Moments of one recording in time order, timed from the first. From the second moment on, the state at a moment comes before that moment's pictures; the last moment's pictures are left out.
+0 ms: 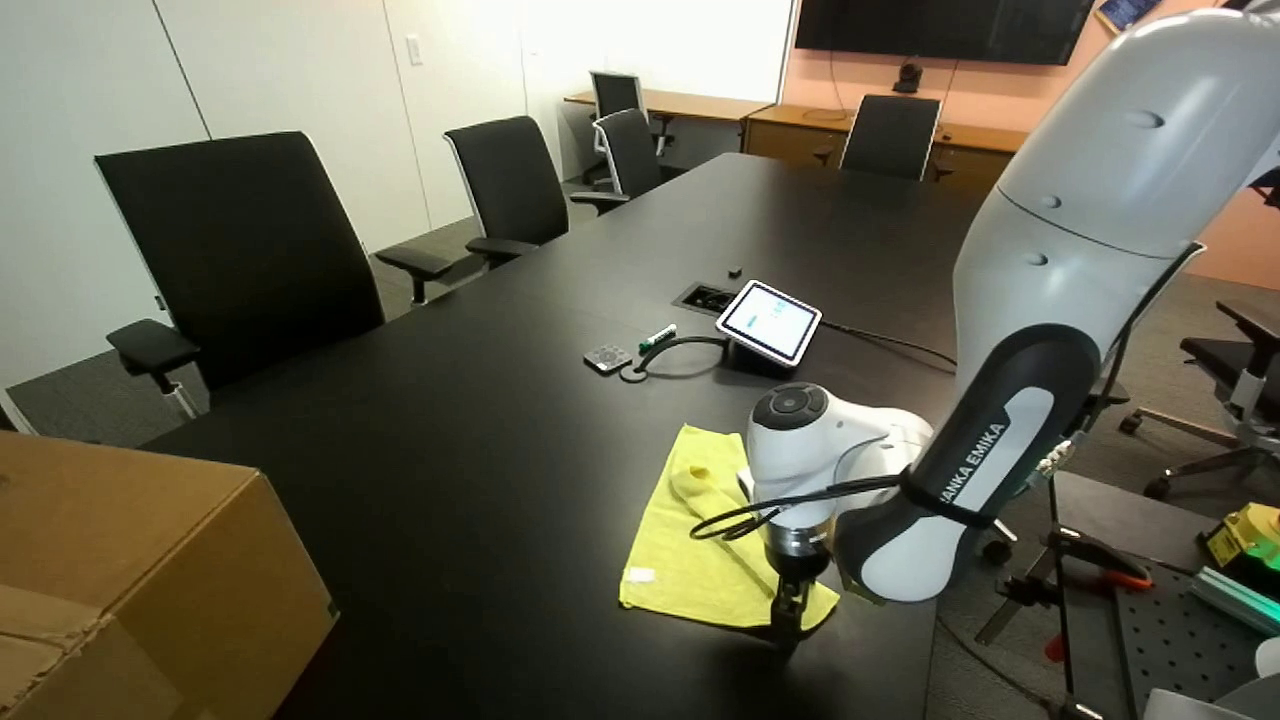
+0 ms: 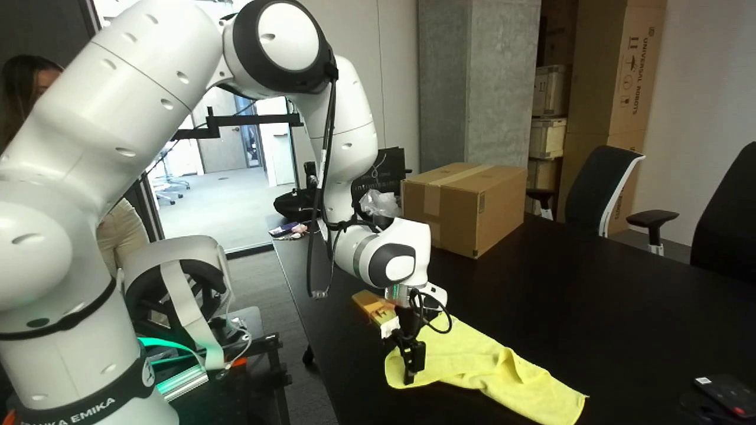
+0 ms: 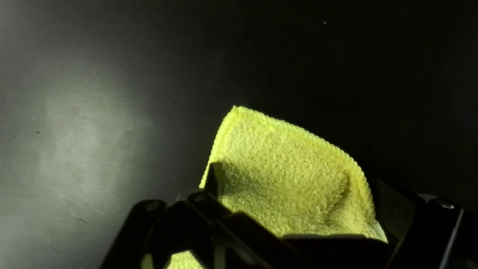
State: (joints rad) arm 0.25 0.76 -0.05 -2.17 -0.11 2.74 0.20
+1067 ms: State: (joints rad) arm 0.43 0.69 -0.21 -2.10 -0.27 2.62 0.31
